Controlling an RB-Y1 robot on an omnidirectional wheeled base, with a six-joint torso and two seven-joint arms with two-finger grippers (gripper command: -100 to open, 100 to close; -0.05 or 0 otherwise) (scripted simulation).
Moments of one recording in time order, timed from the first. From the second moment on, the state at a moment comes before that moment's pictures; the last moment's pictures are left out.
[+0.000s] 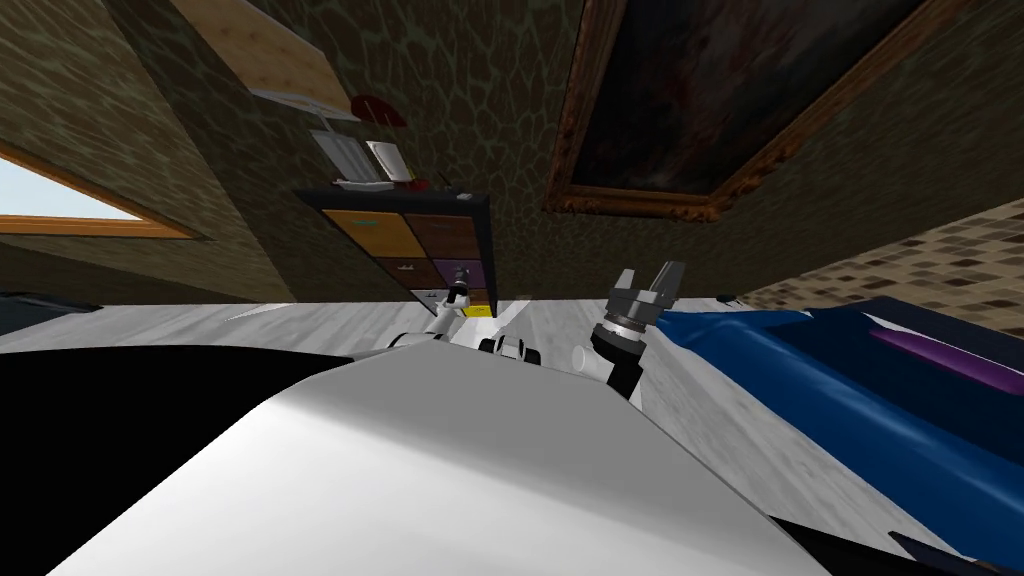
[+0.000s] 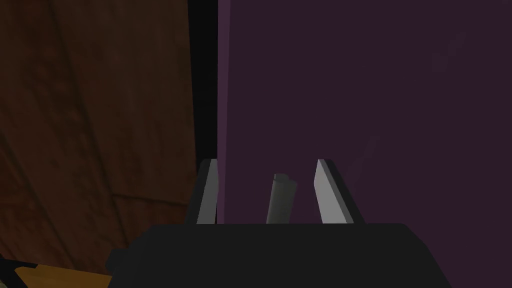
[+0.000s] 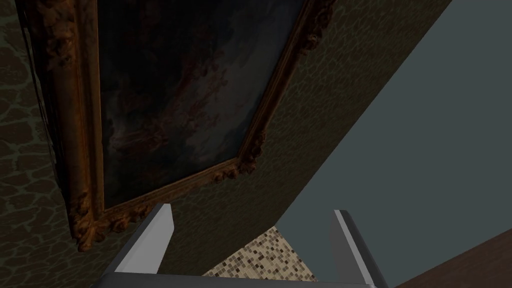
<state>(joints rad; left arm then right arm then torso) -0.30 0.18 0.27 -0.91 0.17 -0.46 0.02 0.46 0.04 0.01 -2.33 0.04 -0.50 0.03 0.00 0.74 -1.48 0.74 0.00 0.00</state>
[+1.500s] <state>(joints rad) -0.43 0.14 -0.10 -0.75 0.24 -0.56 0.05 0.46 0.04 0.01 -2.33 0.04 -0.50 0.03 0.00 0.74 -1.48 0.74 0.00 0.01</state>
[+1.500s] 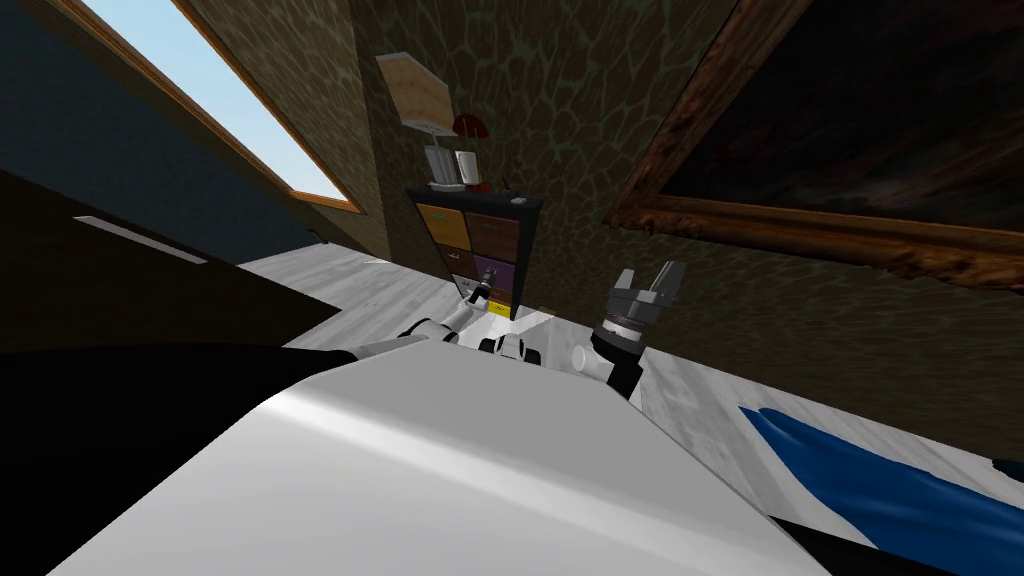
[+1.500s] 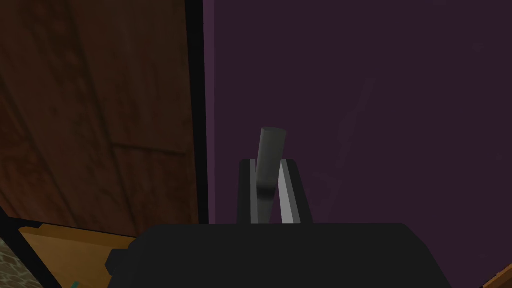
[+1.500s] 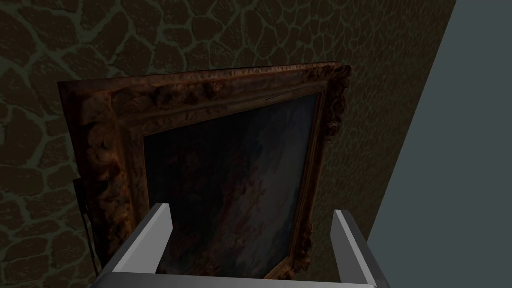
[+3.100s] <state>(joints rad) -0.21 0.00 0.11 -1.08 -0.02 -0.42 0.08 0.46 0.04 0.01 -2.33 0.04 -0.50 0.03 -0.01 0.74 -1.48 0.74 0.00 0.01</state>
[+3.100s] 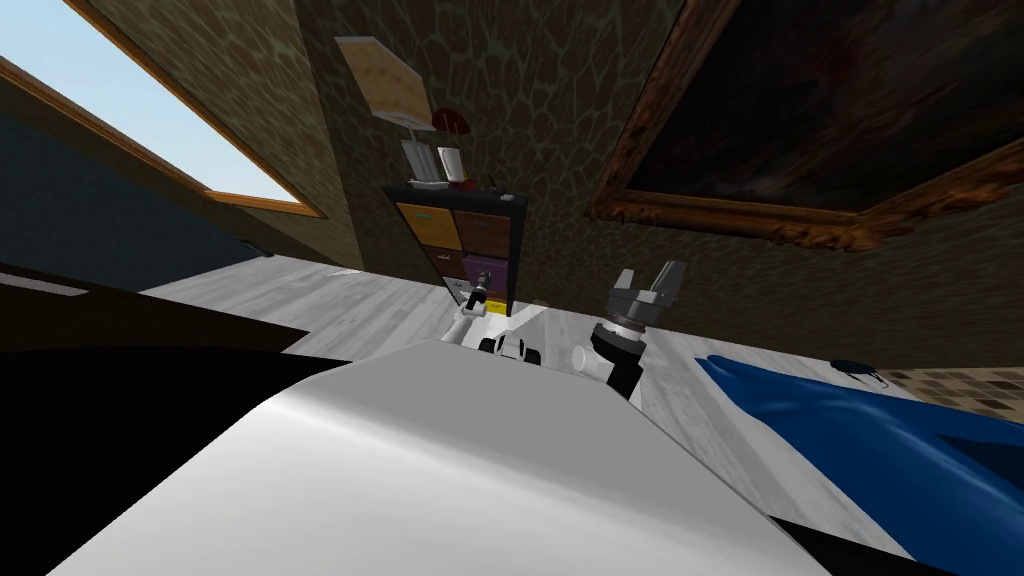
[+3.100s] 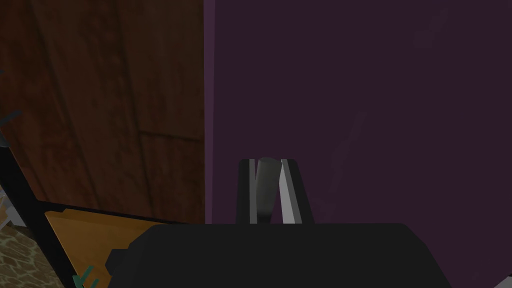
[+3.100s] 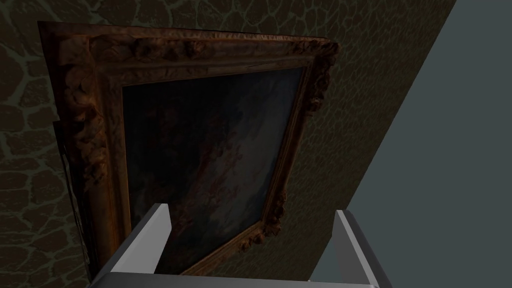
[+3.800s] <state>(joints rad) -0.16 -0.03 0.16 -1.18 -0.08 -0.37 0.09 0.46 0.04 0.01 -2.33 0.04 -0.50 0.03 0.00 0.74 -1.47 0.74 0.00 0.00</state>
